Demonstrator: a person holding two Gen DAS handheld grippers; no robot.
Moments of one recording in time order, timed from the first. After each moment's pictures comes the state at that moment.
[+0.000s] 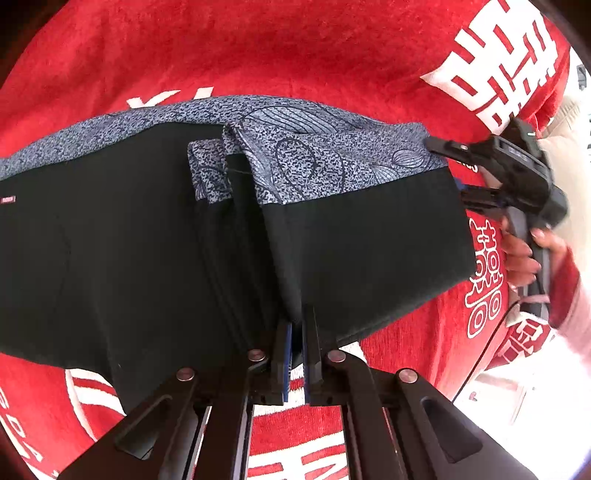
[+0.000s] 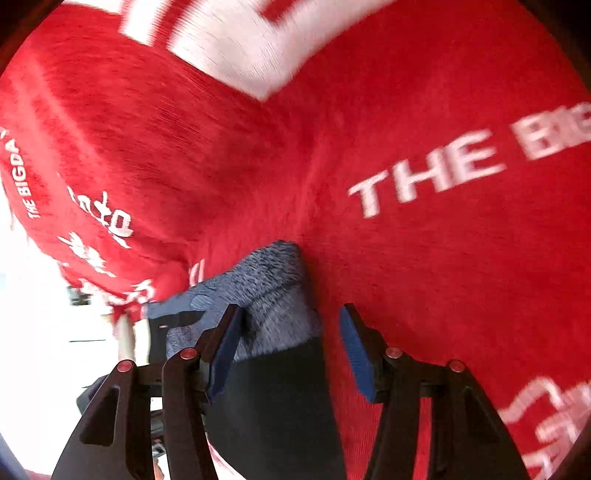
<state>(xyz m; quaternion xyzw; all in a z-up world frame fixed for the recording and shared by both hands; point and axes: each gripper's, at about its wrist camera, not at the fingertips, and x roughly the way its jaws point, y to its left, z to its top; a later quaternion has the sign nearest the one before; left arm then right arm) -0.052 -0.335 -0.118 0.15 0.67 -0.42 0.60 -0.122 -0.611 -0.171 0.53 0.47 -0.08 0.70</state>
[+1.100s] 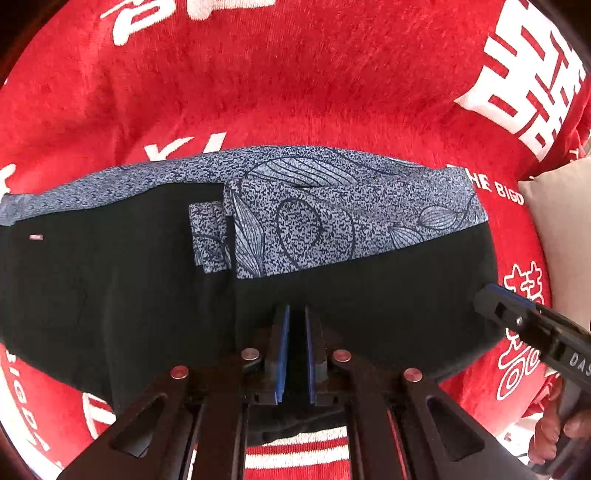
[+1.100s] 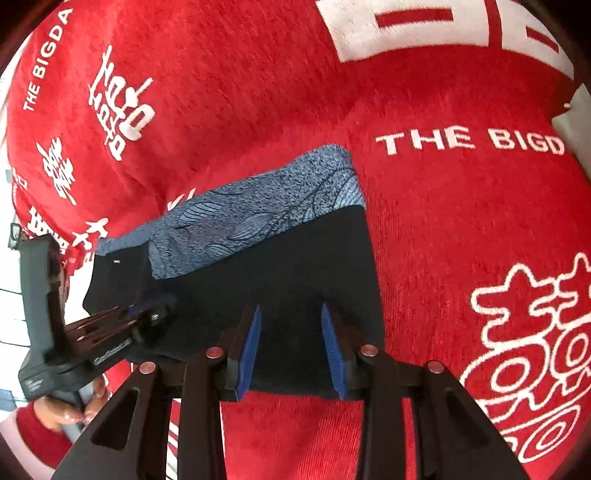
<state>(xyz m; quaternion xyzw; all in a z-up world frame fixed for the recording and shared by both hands) -0.058 -0.384 -0.115 0.19 0.62 -0.34 0.68 -0.142 -0.508 -0.119 0.36 0.53 -0.14 0.75</state>
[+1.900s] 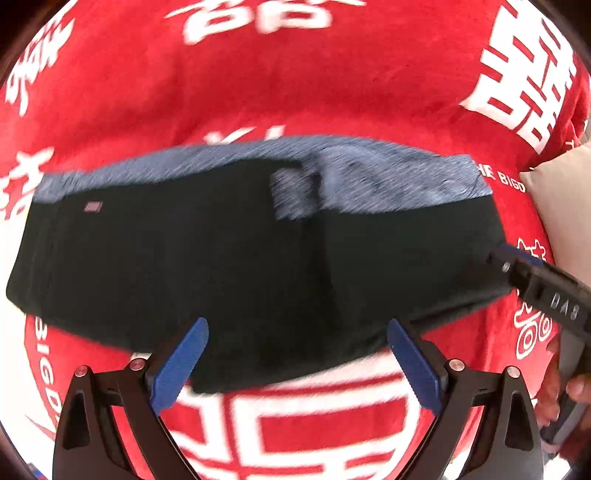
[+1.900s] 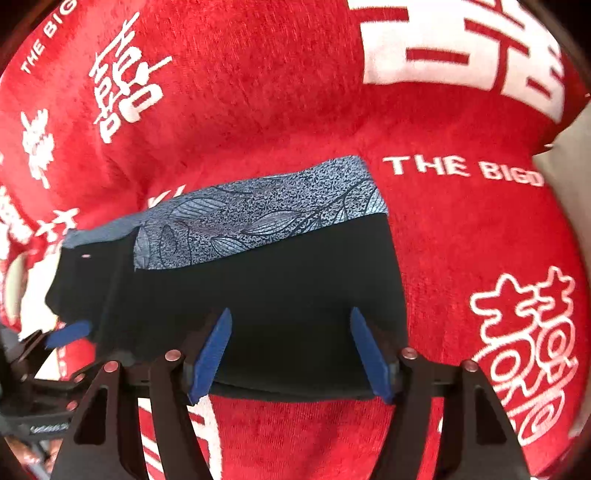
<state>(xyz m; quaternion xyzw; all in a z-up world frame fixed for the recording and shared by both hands) -0.055 -0.299 -0.091 0.20 0.61 -0.33 0.69 -0.117 -0.458 -0.106 0.26 0.54 -0.22 0.77</state>
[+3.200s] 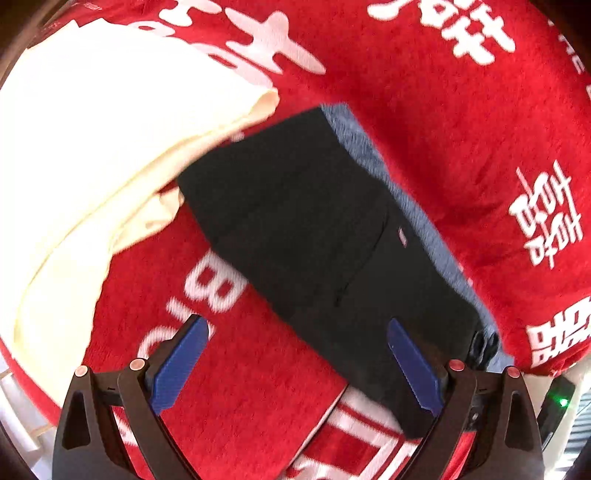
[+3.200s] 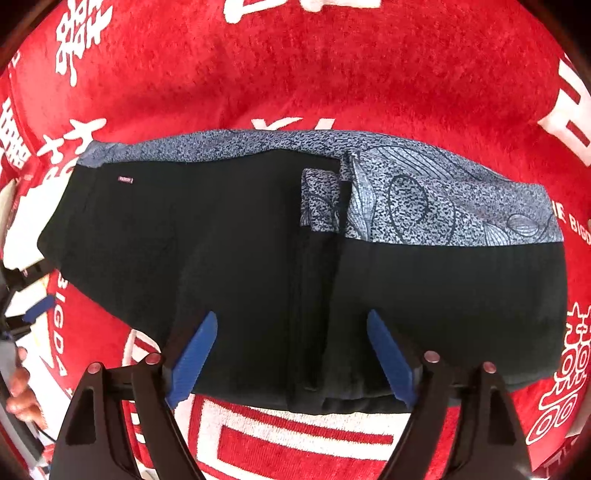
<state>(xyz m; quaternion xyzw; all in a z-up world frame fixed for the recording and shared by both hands) 0.092 -0.053 -0.118 -0.13 0.63 -0.16 0.75 -0.001 -0.319 -0.147 0.18 0.63 -0.16 0.74</state>
